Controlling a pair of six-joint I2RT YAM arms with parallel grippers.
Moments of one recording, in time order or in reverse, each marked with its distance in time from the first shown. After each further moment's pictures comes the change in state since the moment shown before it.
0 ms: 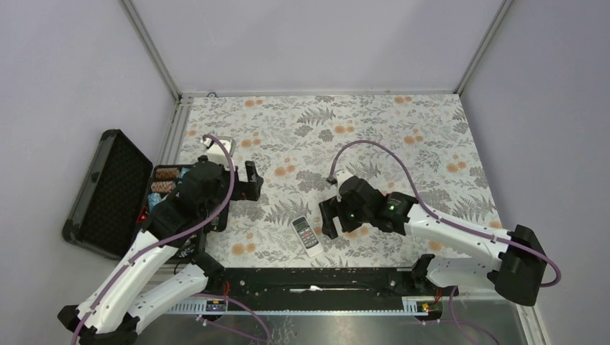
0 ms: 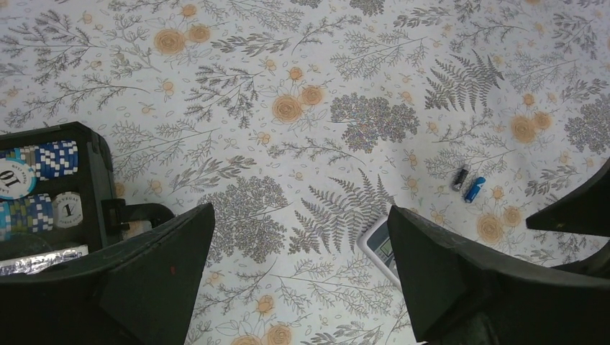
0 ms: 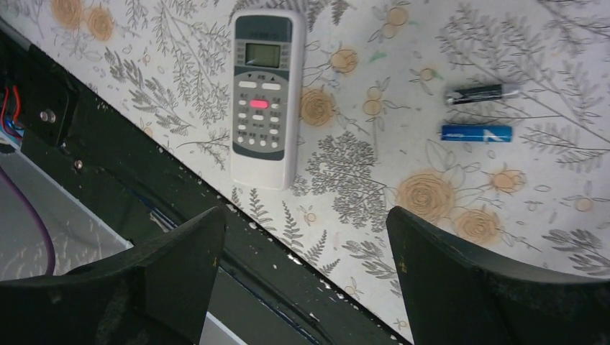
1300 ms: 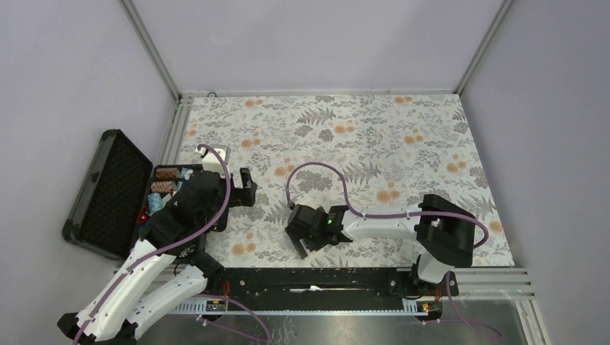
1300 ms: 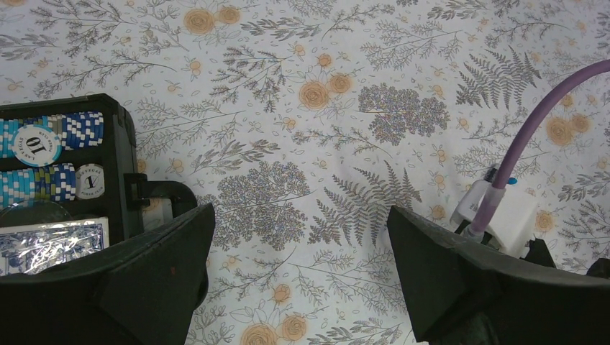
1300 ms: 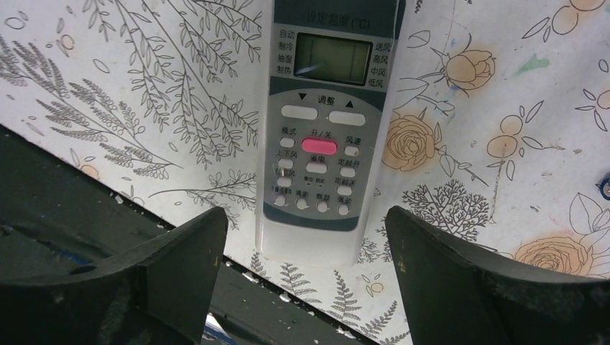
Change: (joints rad) left arm 0.000 -0.081 -0.077 -0.032 -0.068 -0.020; right arm 0.291 0.517 0.169 0.080 0.186 0.139
